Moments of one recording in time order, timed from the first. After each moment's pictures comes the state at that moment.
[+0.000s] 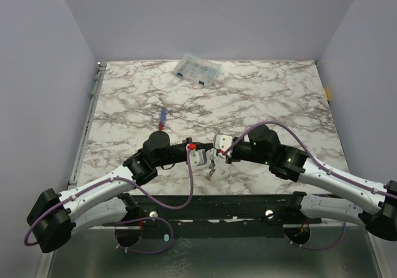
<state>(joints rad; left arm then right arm) -0.87 0.95 0.53 0.30 0.46 0.57 0.98 1.00 0.79 -0.19 -0.17 -0.61</state>
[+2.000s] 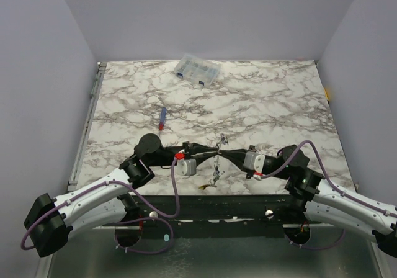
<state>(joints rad) -0.87 0.89 0.51 0.45 0.69 0.55 0.98 0.66 0.45 0.30 -0.35 -0.56</state>
